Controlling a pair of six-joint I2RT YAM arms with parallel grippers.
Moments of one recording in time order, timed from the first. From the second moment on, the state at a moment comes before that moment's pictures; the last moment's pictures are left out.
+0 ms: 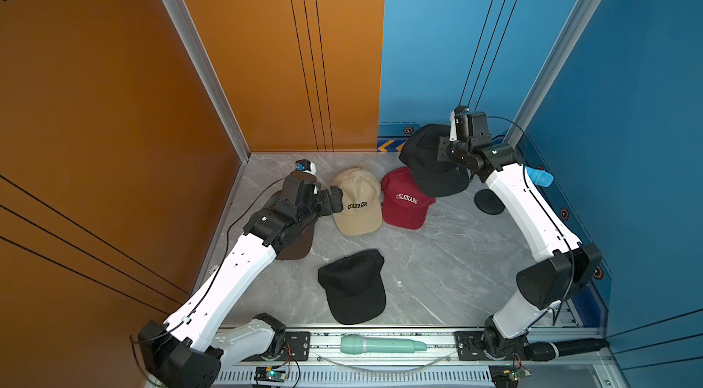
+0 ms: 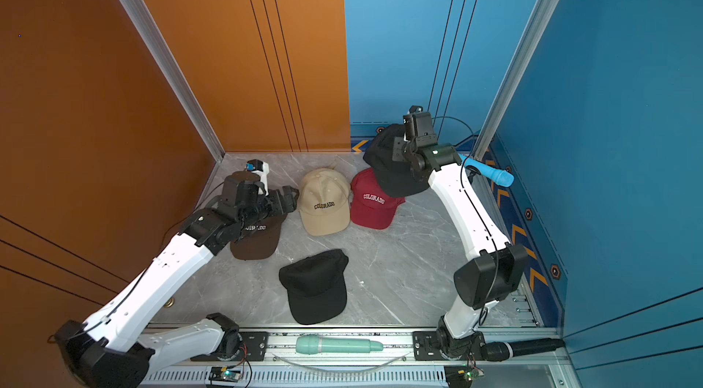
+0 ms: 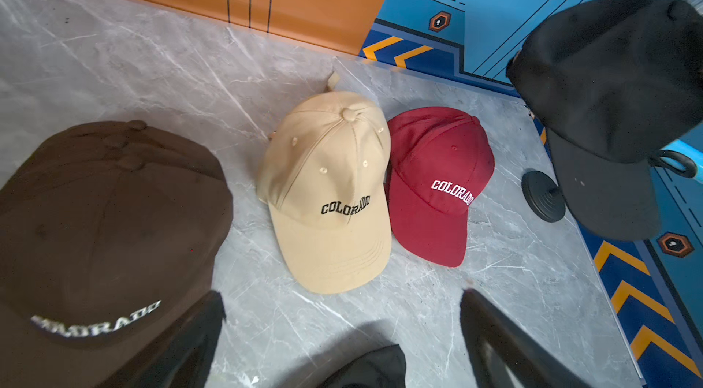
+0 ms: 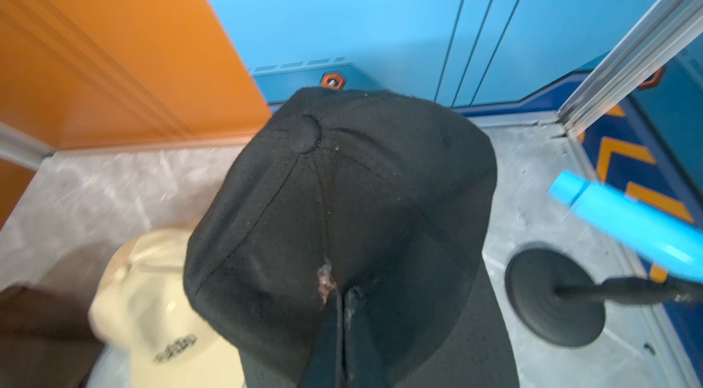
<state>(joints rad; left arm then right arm) -0.46 1.09 1.11 -0.61 -0.11 -0.55 0.34 1.62 1.77 -0.77 0.17 0.29</state>
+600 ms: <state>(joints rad) -0.45 0.84 0.91 -0.81 -0.06 -0.68 0.70 1.25 1.38 -0.83 0.30 0.52</state>
